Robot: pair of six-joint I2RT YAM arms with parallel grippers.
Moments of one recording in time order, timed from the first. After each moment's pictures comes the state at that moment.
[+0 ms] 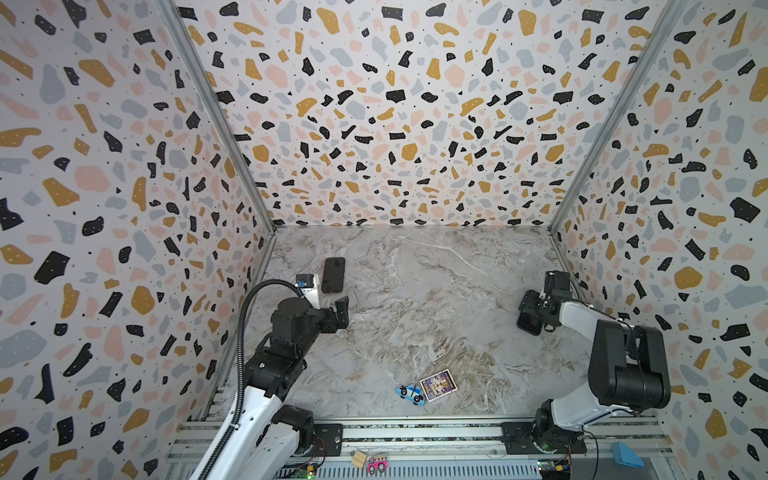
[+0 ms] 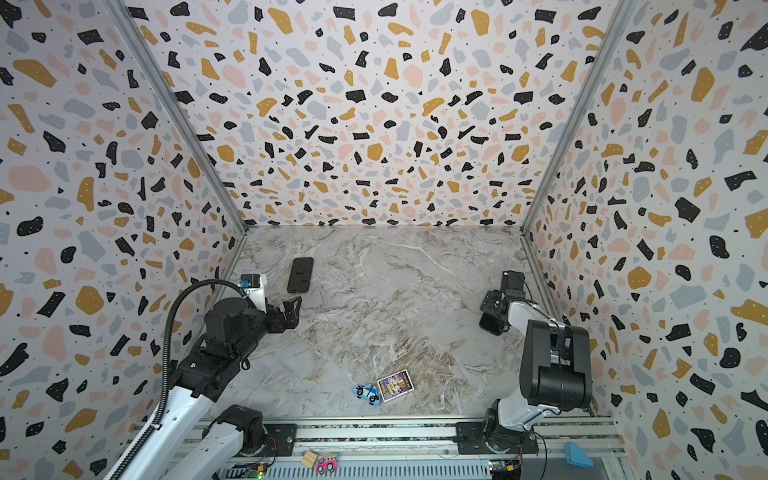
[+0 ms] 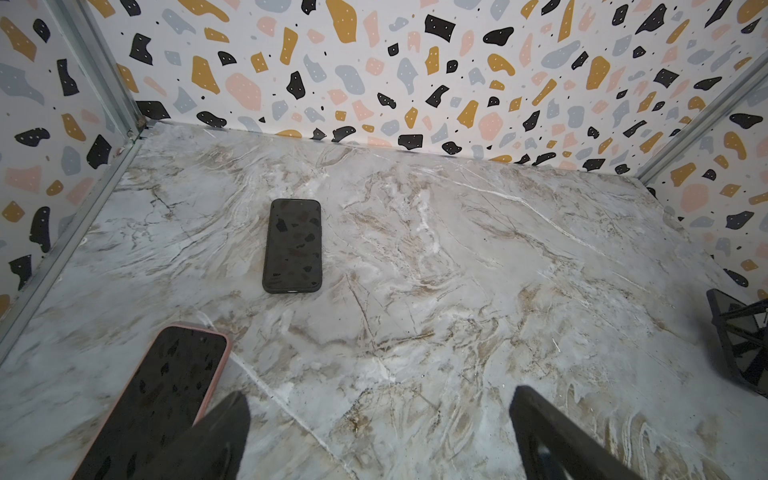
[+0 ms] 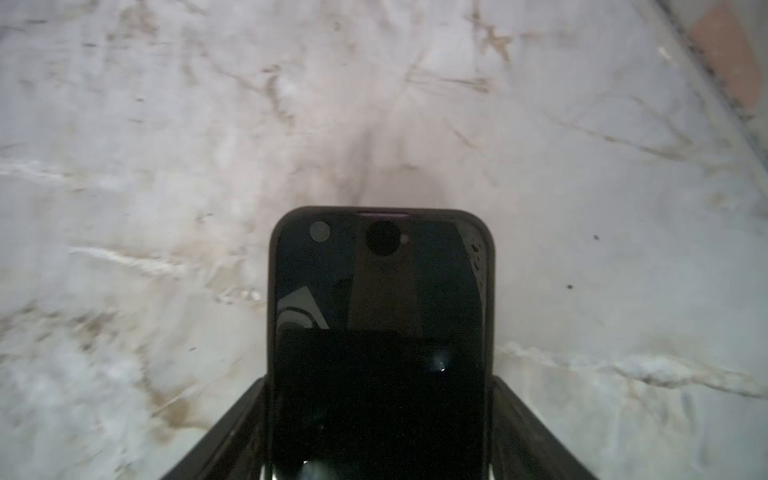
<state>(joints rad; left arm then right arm) -0.26 0.67 0.65 -0.40 -0.04 -0.24 -0.12 1.54 0.79 -0.21 0.04 0.29</state>
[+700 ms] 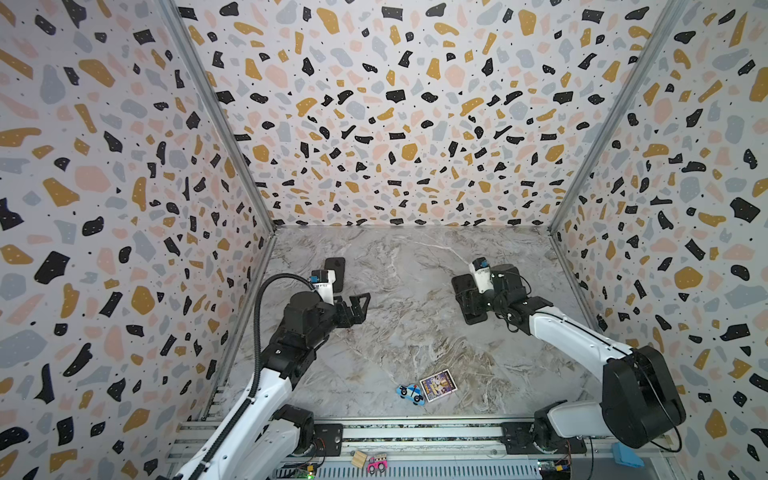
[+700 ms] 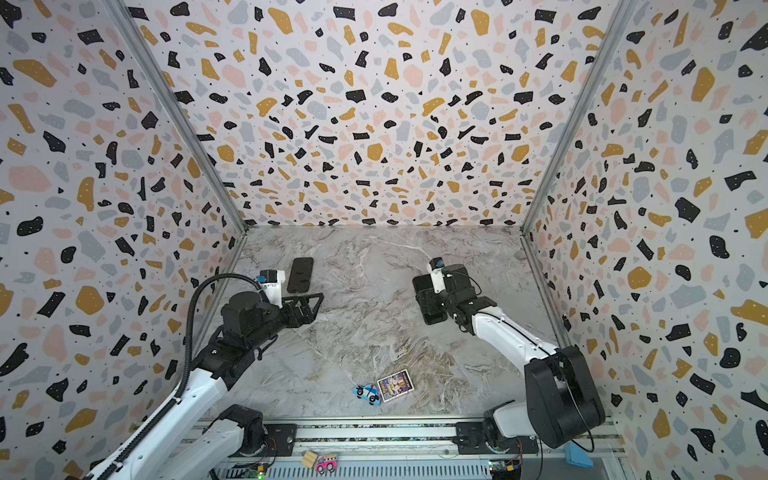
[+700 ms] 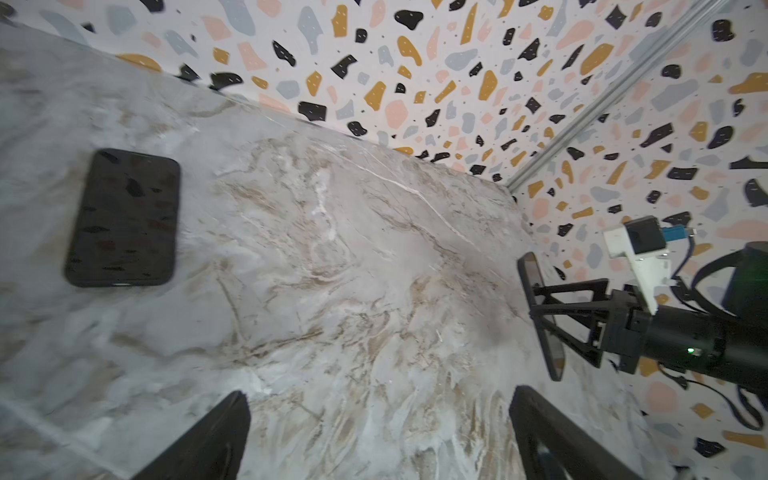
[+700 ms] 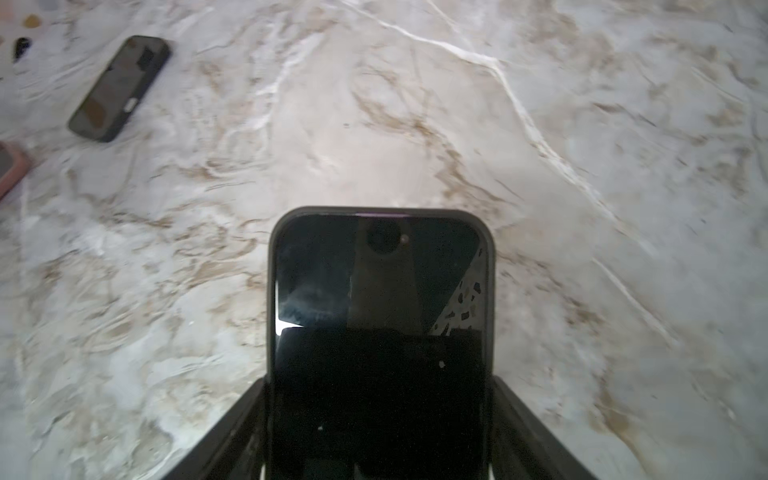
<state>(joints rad) -0.32 0.82 0.57 -0.12 0.25 -0.49 0.43 1.37 0.84 -0.18 -0.15 0.08</state>
